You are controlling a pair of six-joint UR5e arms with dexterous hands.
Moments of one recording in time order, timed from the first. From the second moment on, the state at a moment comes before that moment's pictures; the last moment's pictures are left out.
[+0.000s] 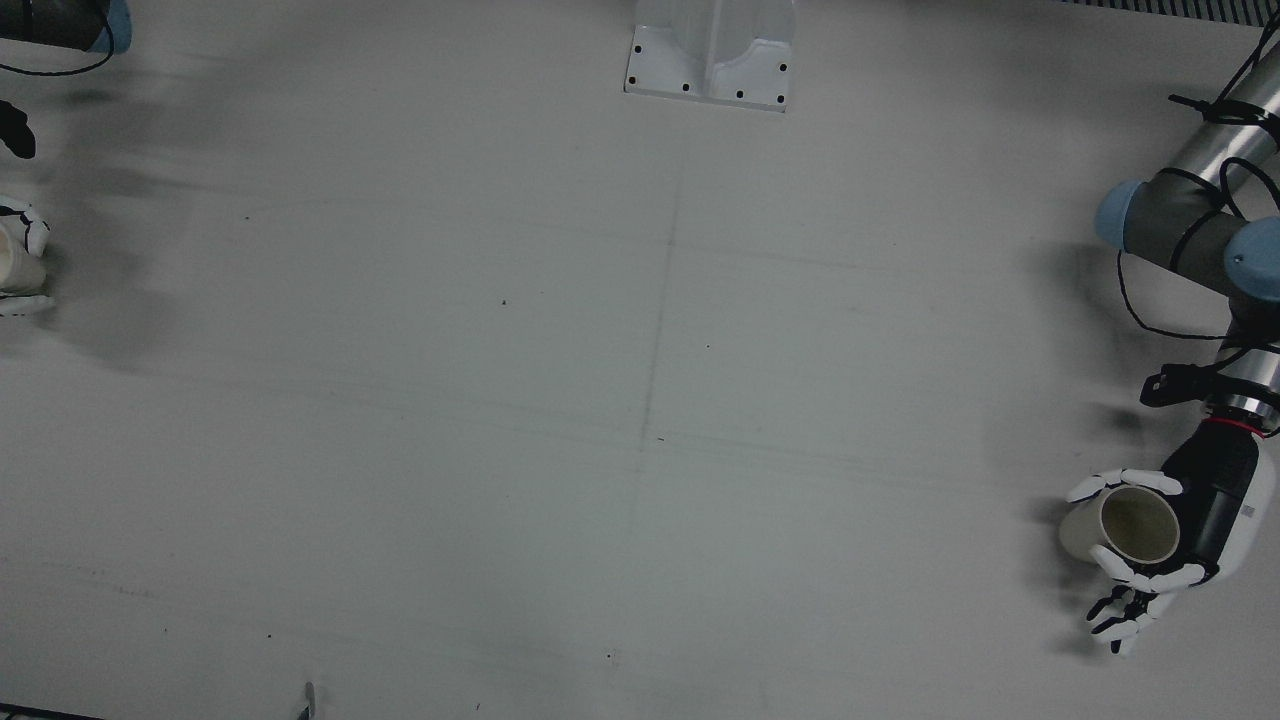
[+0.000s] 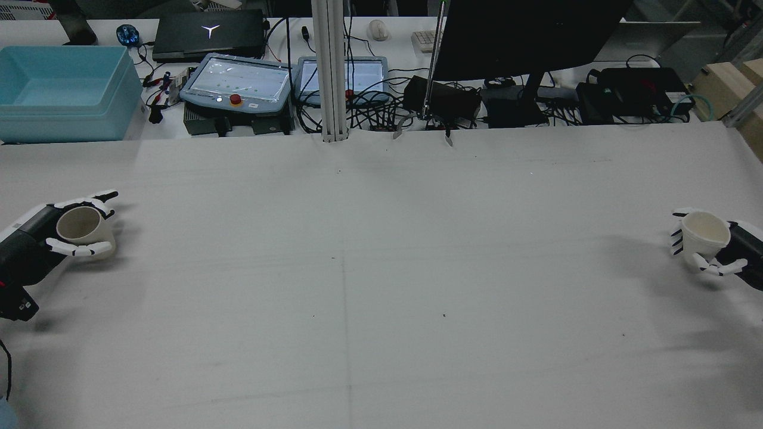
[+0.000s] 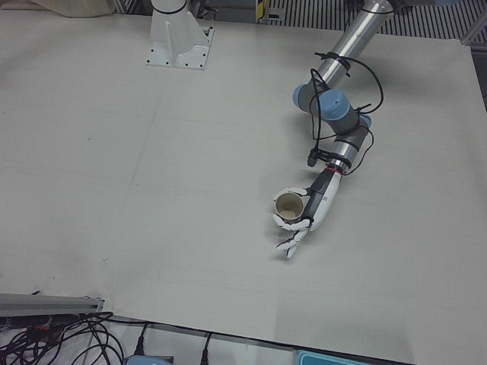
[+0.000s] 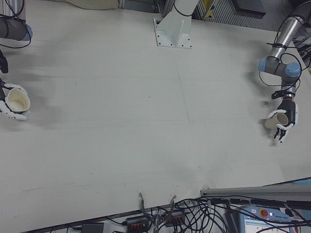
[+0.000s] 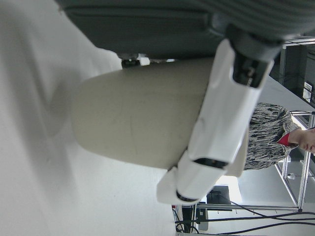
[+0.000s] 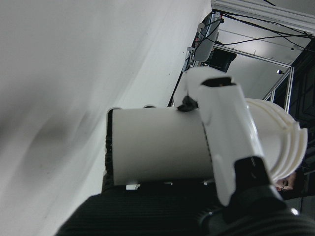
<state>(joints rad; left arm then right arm) -0.81 -1.71 -1.42 -0.12 1.20 0.14 1.08 -1.70 1.09 -2.31 -1.45 -0.37</state>
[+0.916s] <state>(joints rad) -0.59 -2.19 -1.58 0.45 1.23 0.20 1.50 -1.59 1.93 -3.22 -1.59 -0.22</state>
